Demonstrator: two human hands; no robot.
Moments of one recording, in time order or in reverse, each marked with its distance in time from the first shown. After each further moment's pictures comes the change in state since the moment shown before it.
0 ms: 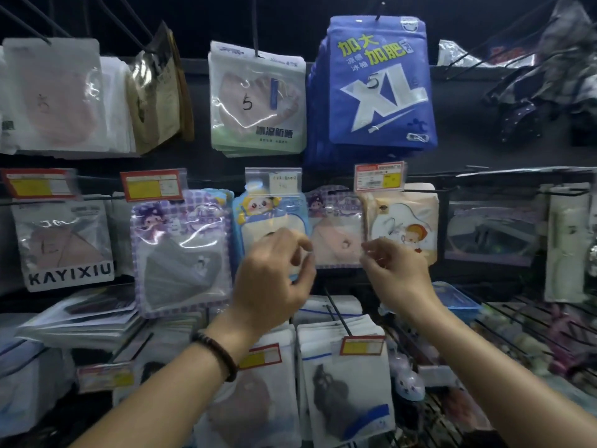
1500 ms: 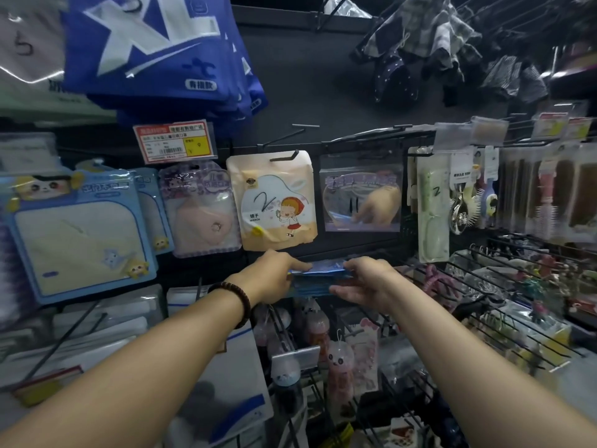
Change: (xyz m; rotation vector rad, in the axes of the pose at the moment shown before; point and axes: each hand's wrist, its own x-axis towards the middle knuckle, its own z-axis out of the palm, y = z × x) left_hand 0.023 0.057 0.275 0.015 -1.135 -0.359; right_hand 0.079 0.229 -0.098 0.687 -0.108 0.879
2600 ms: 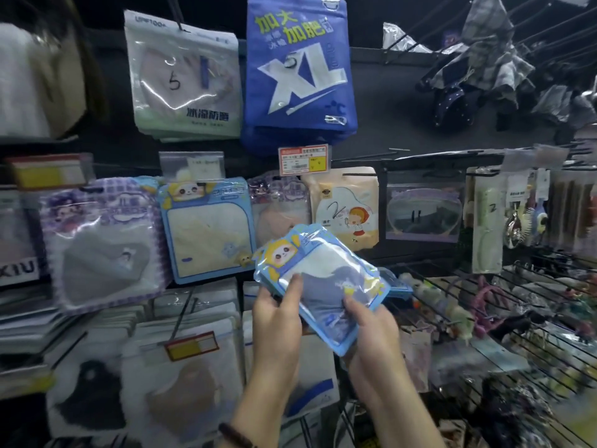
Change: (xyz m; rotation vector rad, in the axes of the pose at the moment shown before) left_hand -0.207 0.011 -0.013 -1.762 0.773 -0.262; right_hand -0.179 0.105 0.145 0.510 -0.150 -0.404
